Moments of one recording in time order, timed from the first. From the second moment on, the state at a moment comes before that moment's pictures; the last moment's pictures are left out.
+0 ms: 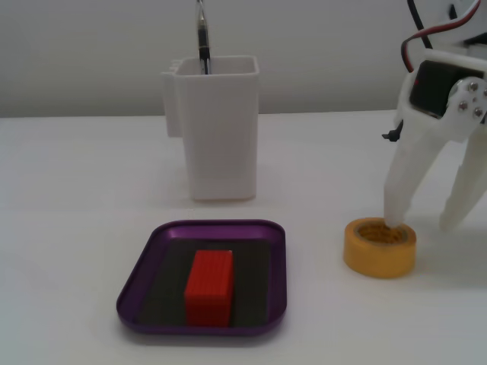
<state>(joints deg) -10.0 119.4 132.6 52.1 -8.9</state>
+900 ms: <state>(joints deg) -11.1 116.9 115.5 51.3 -7.8</state>
